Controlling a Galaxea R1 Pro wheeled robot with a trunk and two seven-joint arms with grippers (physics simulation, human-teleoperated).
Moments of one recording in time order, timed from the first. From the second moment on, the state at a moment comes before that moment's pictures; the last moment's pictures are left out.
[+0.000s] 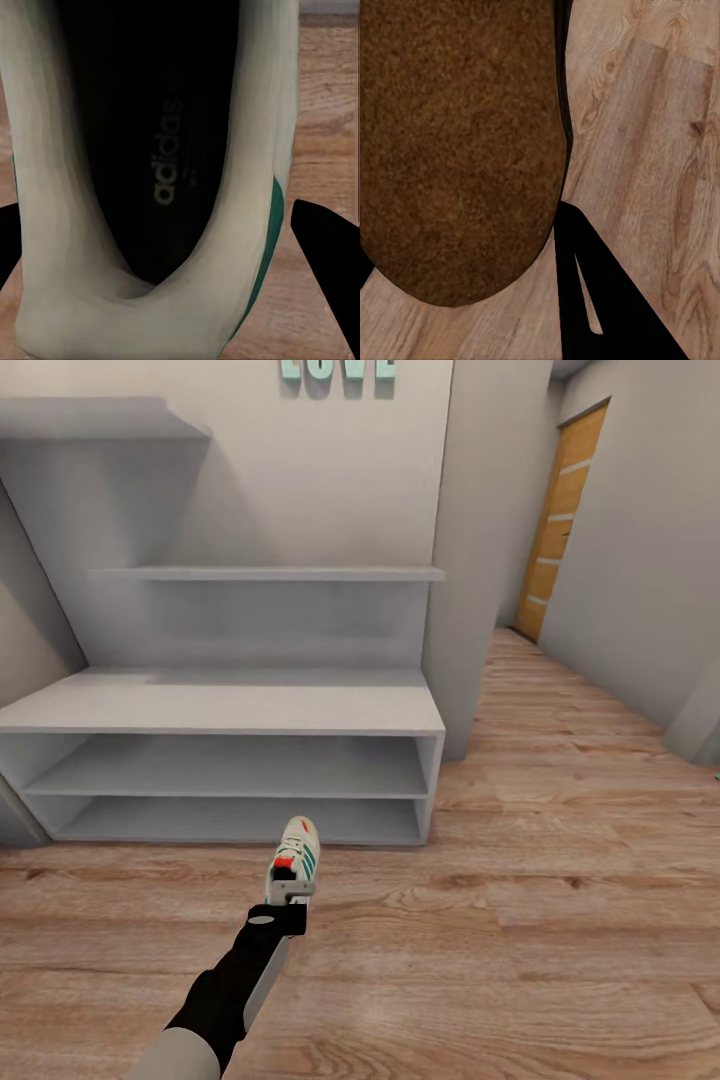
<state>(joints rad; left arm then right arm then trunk) -0.52 -0.13 -0.18 -0.81 0.12 0.43 0.28 -0.27 -0.48 -1.15 -1.38 0.01 0.94 0.01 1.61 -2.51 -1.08</state>
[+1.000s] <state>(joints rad) -0.52 -0.13 -0.17 -0.81 0.12 0.43 0.27 -0.27 -0.48 -1.15 -1.38 0.01 0.94 0.01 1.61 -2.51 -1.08</state>
